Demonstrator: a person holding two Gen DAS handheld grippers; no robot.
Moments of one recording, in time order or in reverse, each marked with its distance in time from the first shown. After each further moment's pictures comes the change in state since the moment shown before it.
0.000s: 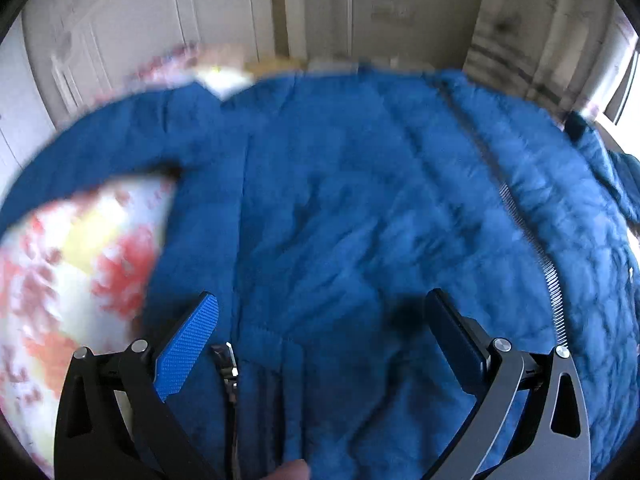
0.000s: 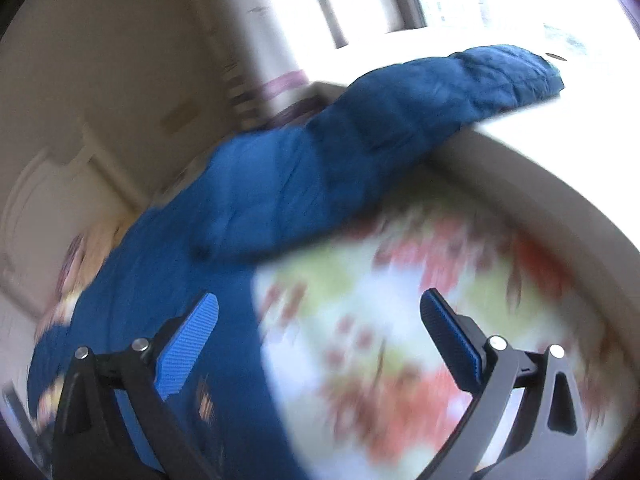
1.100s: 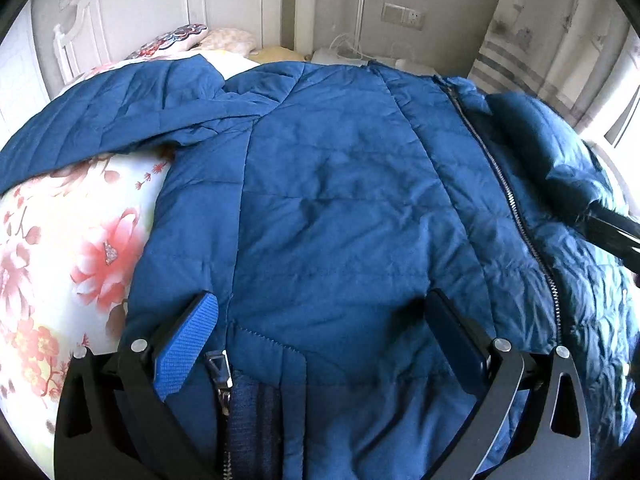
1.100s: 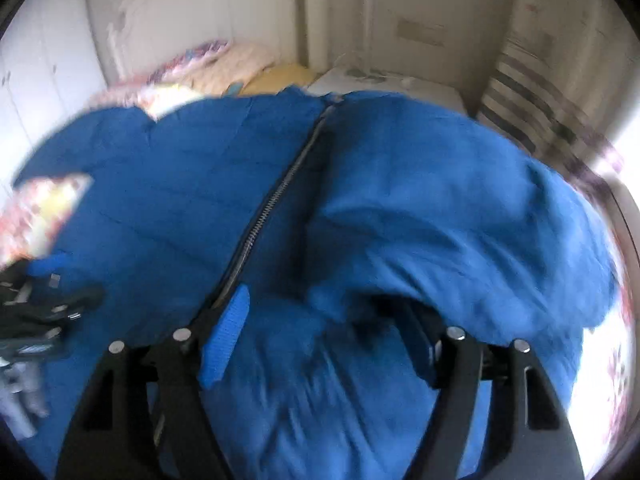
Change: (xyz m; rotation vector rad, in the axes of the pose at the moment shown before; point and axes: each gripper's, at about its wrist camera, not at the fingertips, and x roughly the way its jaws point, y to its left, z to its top) left arm -0.003 0.011 0.002 -0.065 -0.036 -0.036; right arm 0.076 0.244 -0.098 -0.787 0.241 0.270
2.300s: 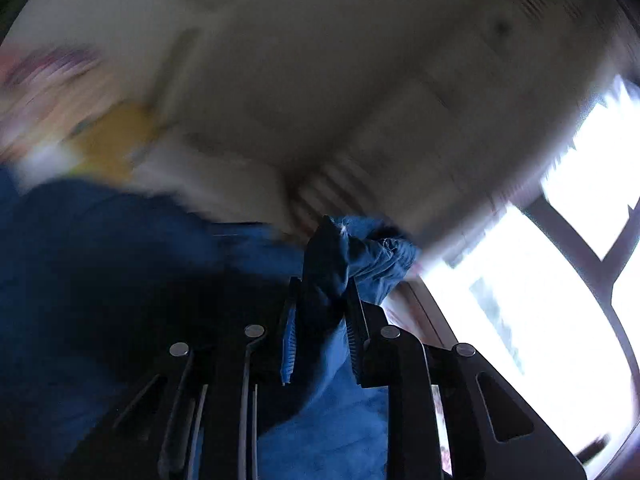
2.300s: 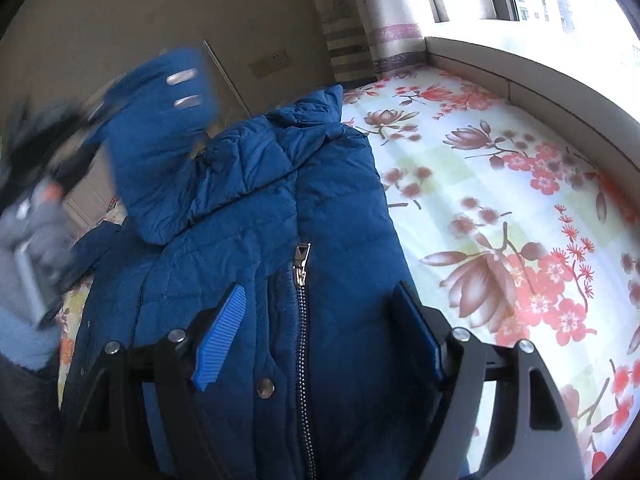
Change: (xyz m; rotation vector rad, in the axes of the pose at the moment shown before) left arm -0.030 -0.055 0.111 -0.258 -0.273 -0.635; right arm -0.110 -0.095 -0.161 0.525 -0.193 -0.024
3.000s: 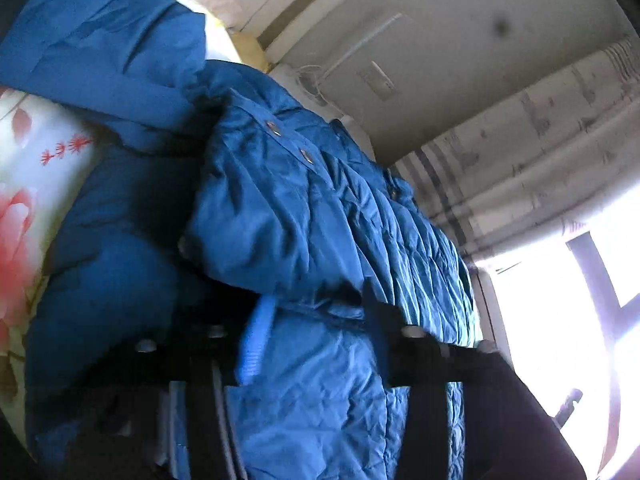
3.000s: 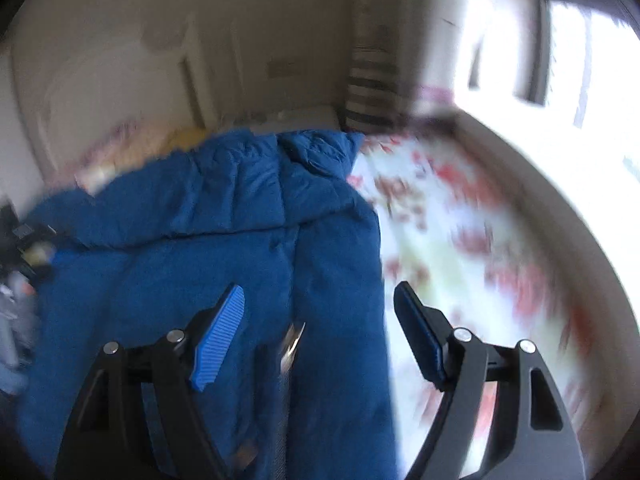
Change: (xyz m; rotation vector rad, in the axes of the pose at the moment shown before) left arm -0.009 0.123 -0.036 -0.183 0.133 0.108; right arm 0.031 0.045 0.058 -0.363 -0.001 -0.216
